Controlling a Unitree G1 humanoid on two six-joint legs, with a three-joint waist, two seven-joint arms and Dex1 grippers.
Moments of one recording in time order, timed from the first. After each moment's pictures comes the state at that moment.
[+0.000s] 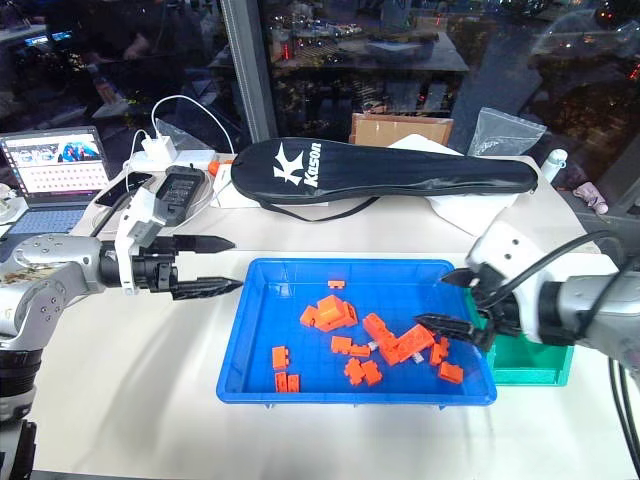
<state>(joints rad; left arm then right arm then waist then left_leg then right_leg) -0.48 0.95 0.02 -0.27 -0.63 0.74 -1.26 -0.25 -1.24 0.10 -0.56 0.52 0.90 0.84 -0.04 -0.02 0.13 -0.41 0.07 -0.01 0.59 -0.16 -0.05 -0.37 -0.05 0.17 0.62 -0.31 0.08</state>
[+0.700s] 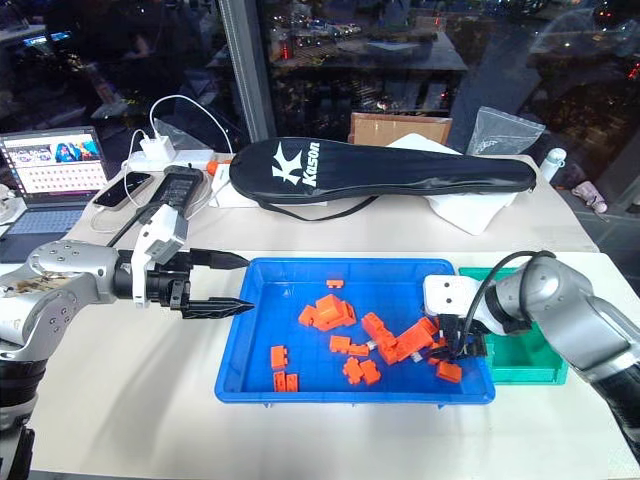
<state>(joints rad) -0.45 0.93 -0.01 -0.31 -0.55 0.72 -1.14 -0.61 -1.04 0.43 0.02 0.00 0.11 1.39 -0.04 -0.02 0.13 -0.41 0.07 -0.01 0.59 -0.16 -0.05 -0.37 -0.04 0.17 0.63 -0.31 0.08</state>
